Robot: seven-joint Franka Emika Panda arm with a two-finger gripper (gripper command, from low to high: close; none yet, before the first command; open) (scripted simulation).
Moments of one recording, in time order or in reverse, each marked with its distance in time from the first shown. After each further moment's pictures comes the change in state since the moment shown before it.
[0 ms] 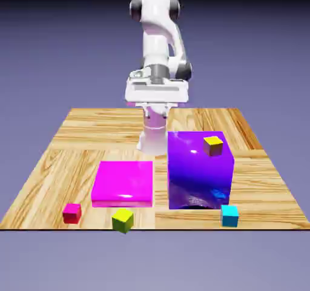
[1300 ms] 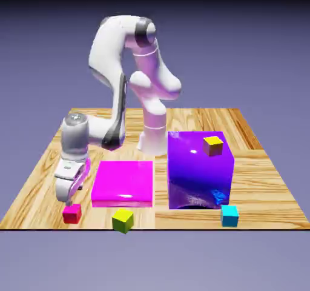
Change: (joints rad) arm -0.602 0.989 0.088 0.650 -0.278 -0.407 -1.656
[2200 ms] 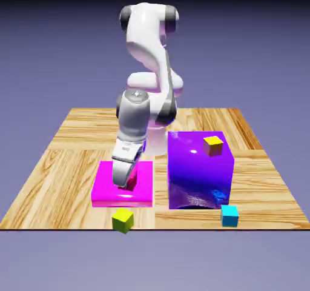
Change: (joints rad) arm 0.530 -0.341 -0.025 -0.045 0.110 -0.354 0.534
